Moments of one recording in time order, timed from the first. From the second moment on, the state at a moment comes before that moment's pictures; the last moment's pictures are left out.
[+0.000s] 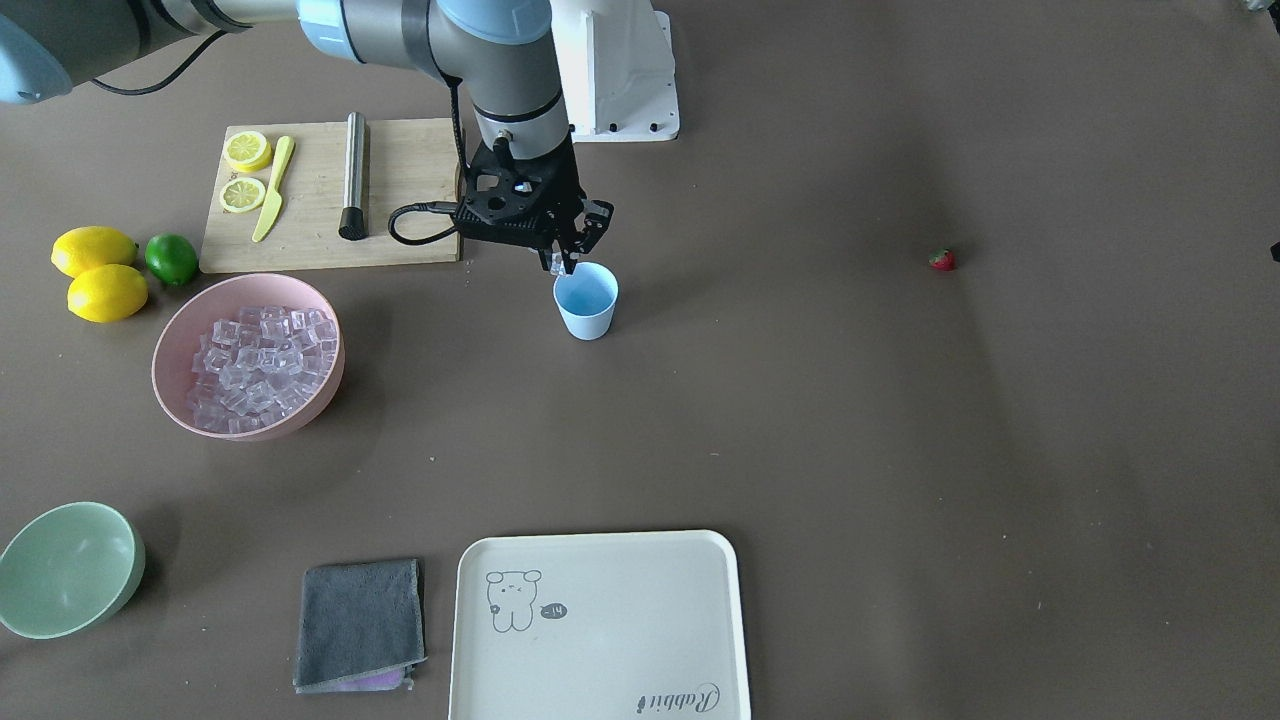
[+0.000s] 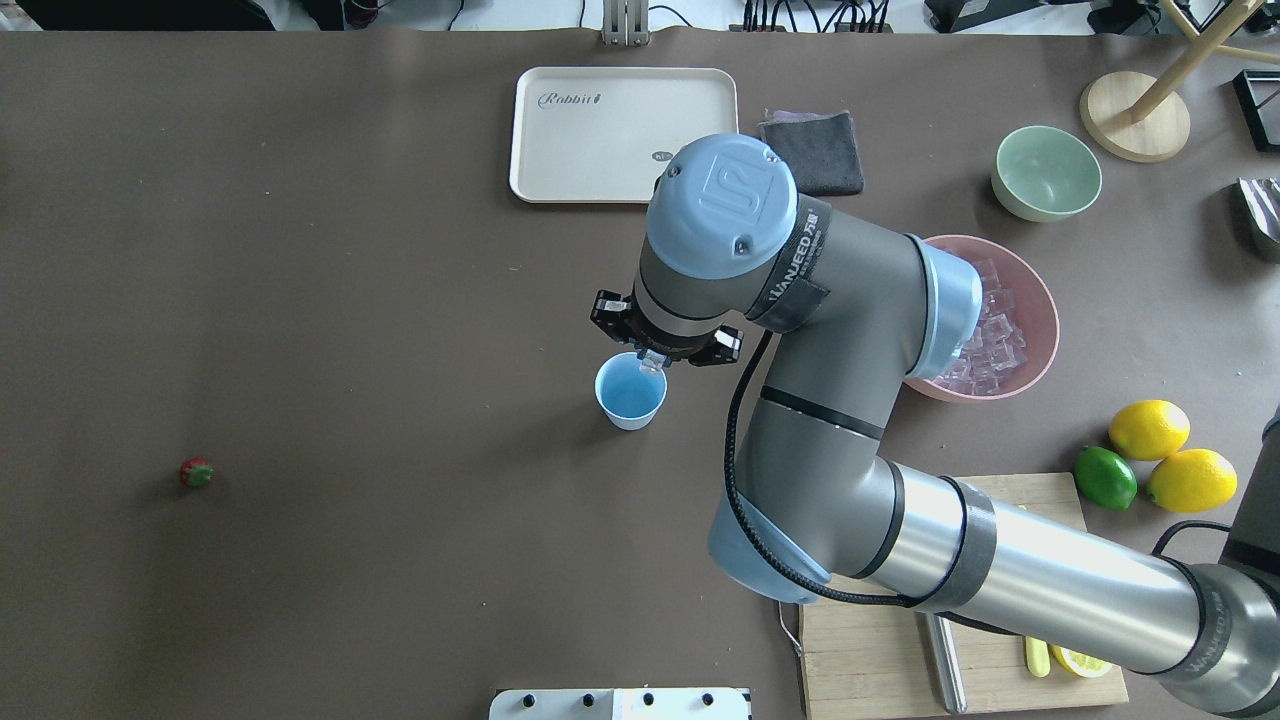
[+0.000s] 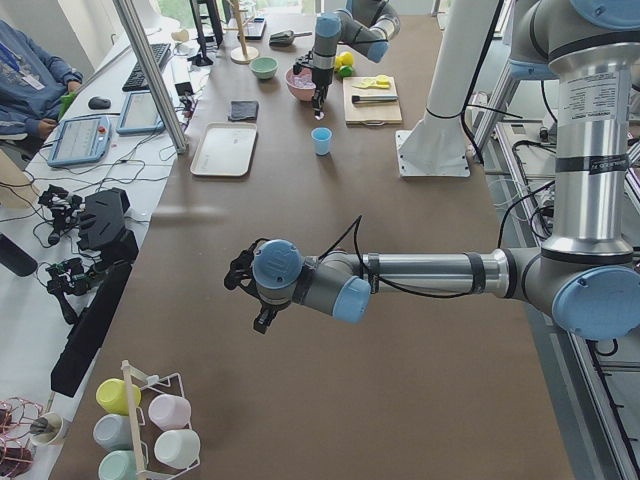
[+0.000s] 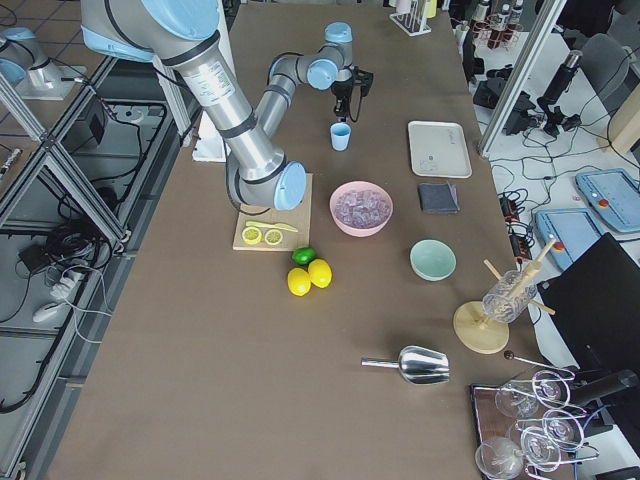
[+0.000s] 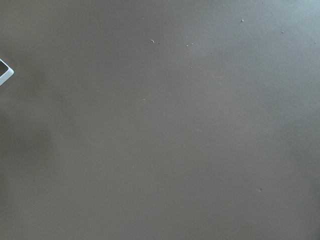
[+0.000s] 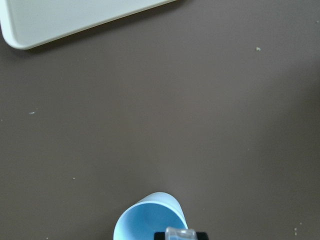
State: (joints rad) left arm -1.54 -1.51 -1.60 -1.95 -2.54 0.12; right arm 0.51 -0.79 1.76 -1.71 1.83 1.51
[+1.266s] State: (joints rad) left arm -1.54 -1.50 -1.60 -1.95 -2.55 0.12; right arm 0.47 -0.78 1.71 -1.67 1.76 1.52
